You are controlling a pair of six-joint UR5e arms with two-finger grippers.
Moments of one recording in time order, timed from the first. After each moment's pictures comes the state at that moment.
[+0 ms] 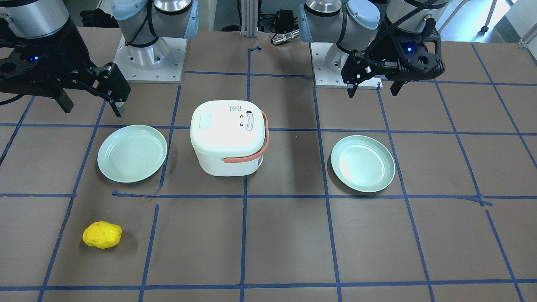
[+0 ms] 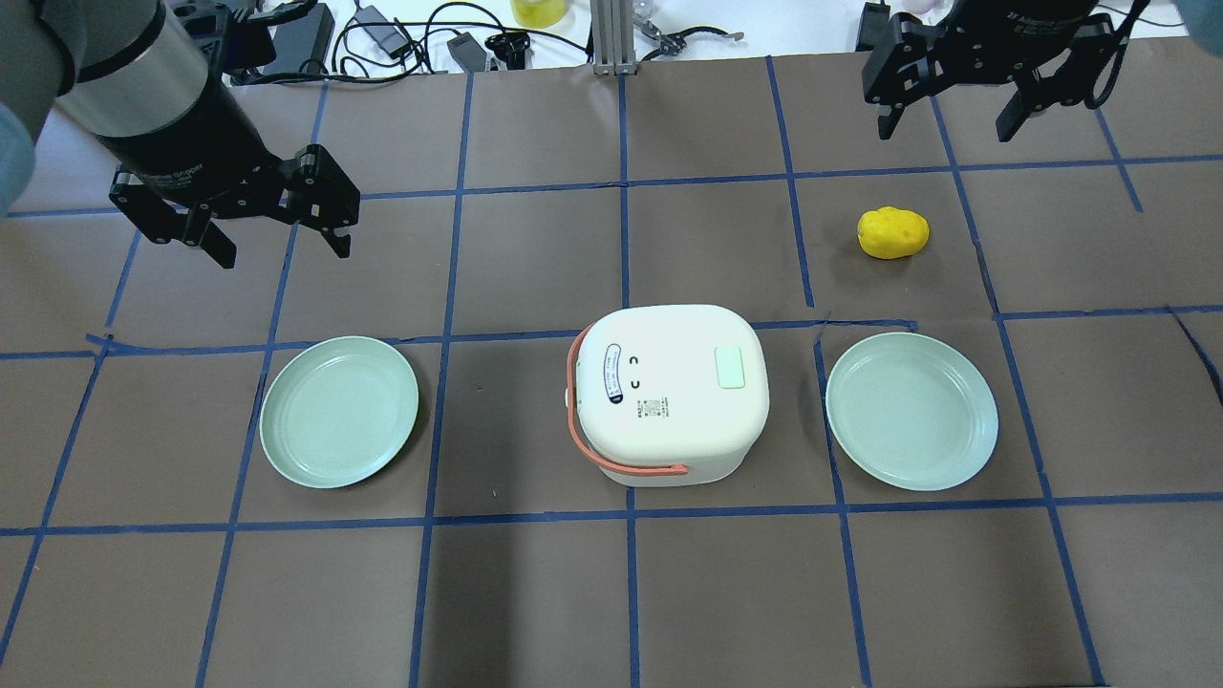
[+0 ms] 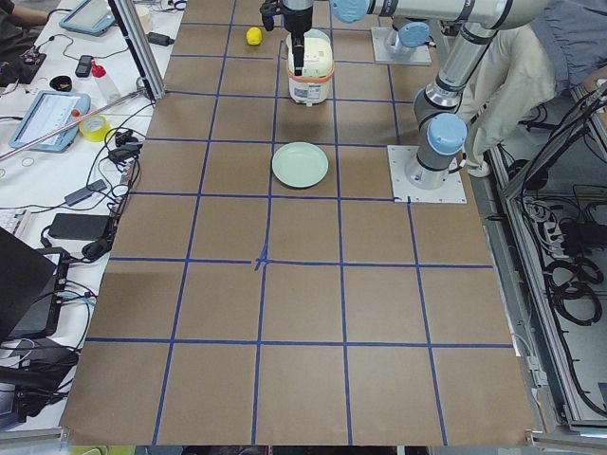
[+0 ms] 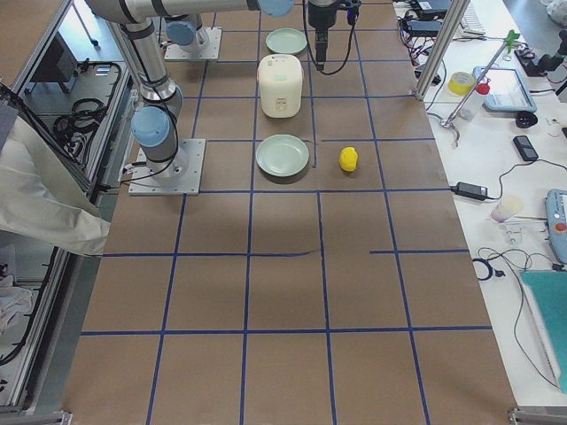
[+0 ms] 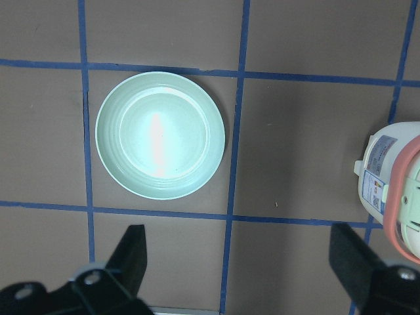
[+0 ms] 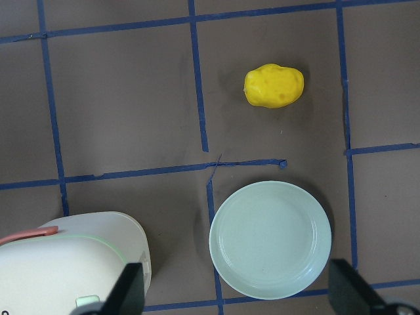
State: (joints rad) left arm -1.55 -1.50 -1.59 -1.62 1.59 -0.05; right arm 1.53 -1.52 1.42 -1.55 -1.57 0.05
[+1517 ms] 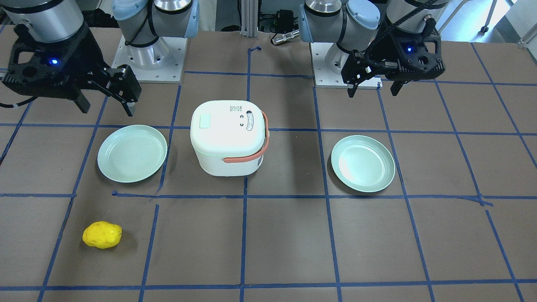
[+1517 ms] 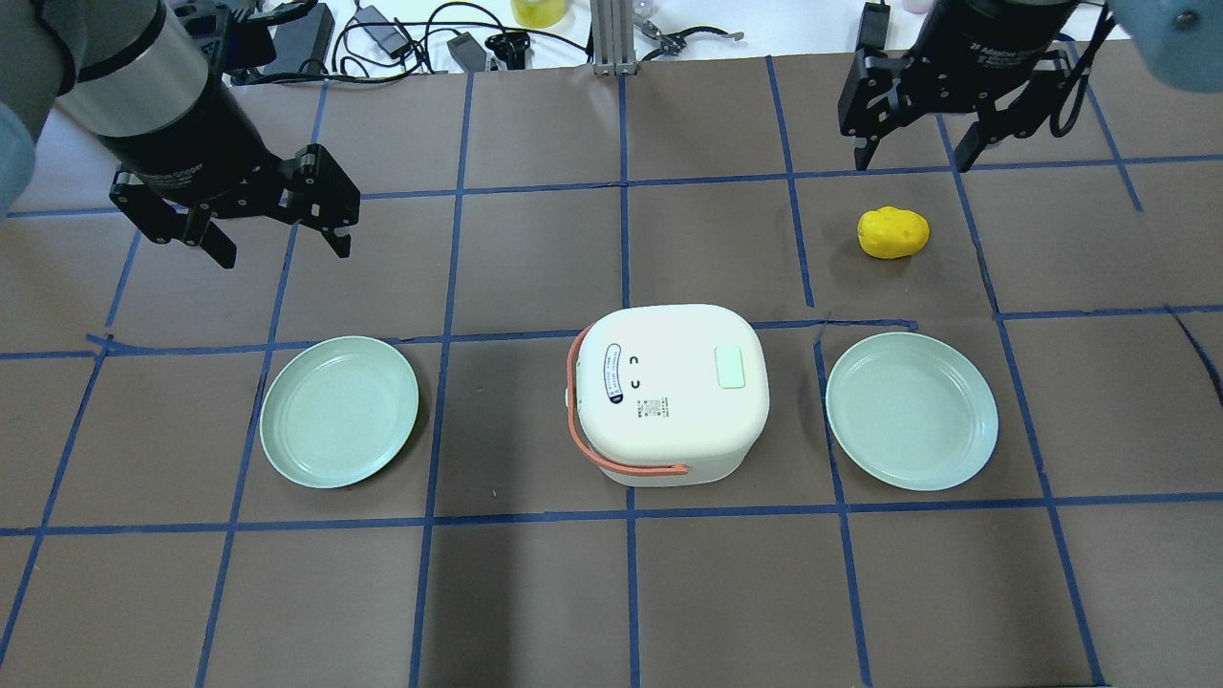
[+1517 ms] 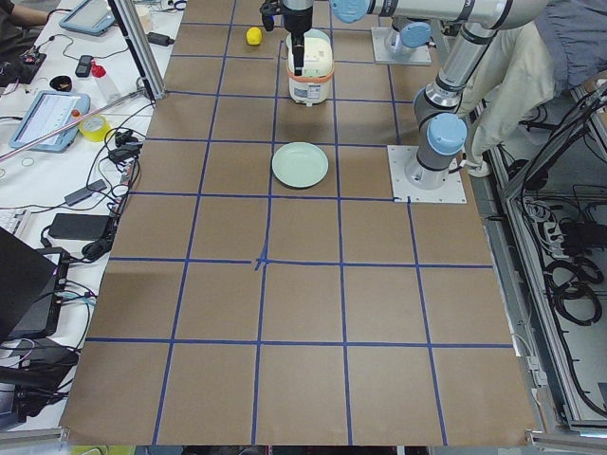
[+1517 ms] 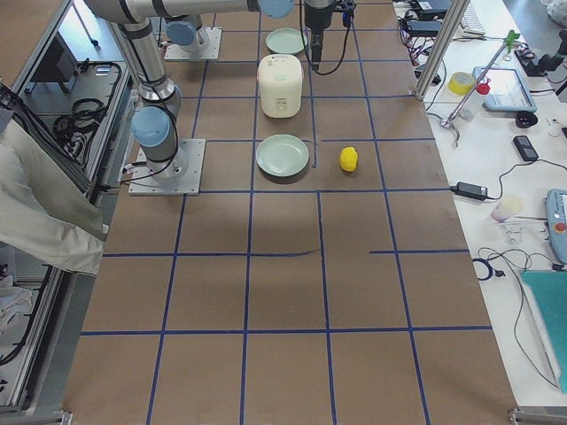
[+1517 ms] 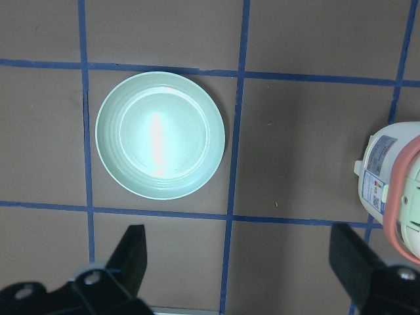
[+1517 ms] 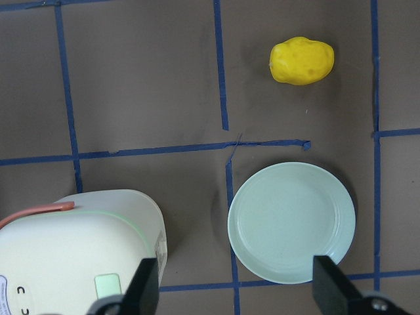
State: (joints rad) left arm -1.55 -1.50 -1.59 -1.62 1.59 -0.05; right arm 1.59 -1.52 1.47 -1.54 -1.56 0.08
